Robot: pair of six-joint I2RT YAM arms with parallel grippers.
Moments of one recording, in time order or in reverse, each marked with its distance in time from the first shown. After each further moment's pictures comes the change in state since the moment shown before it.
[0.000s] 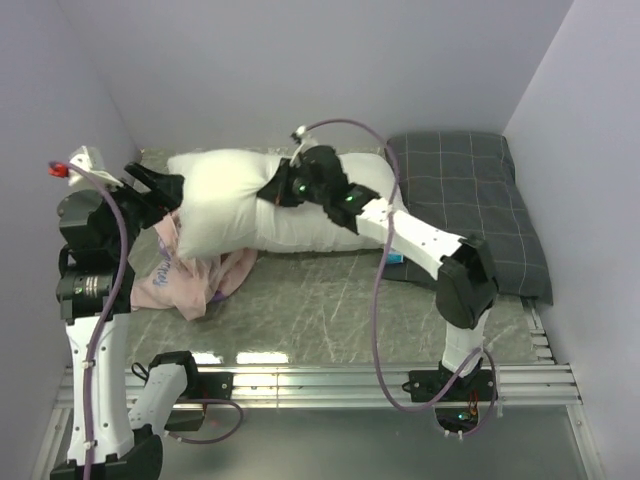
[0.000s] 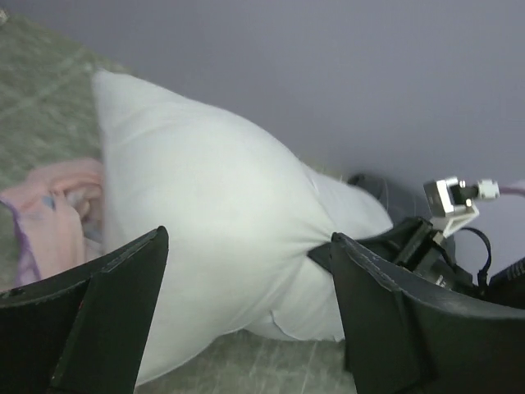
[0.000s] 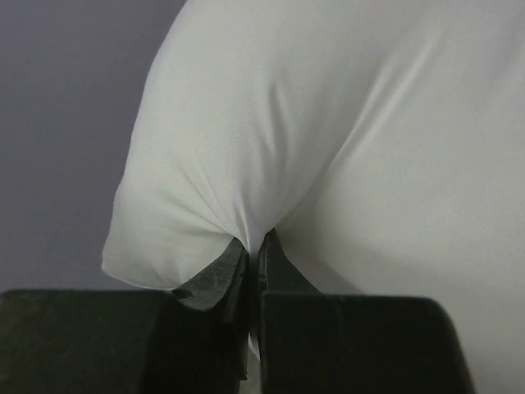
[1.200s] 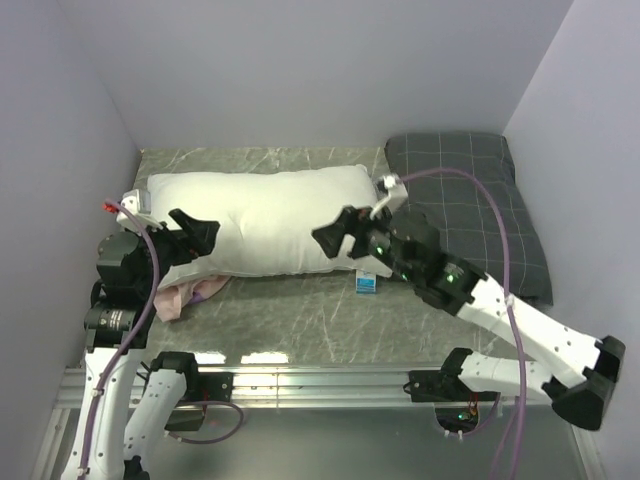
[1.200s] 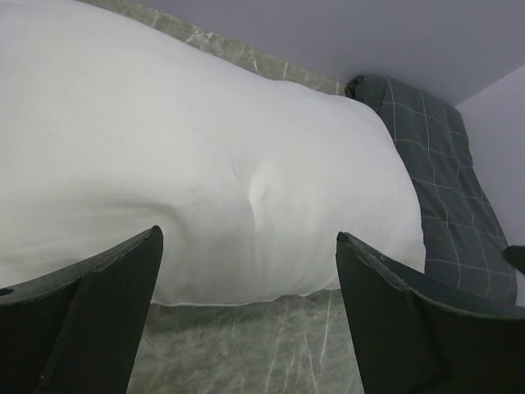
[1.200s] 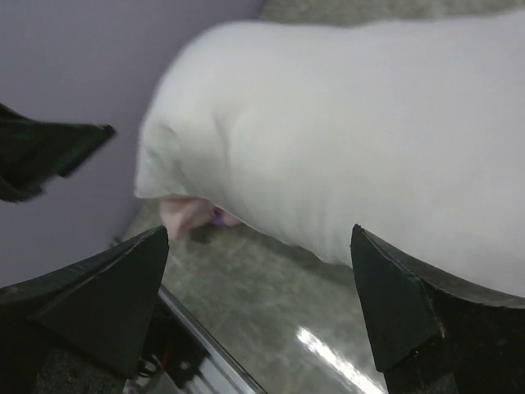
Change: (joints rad) left arm -0.171 -0.227 -0.375 0.065 0.050 0.074; right arm 0.149 -0.761 -0.557 -0.103 0.367 -0.103
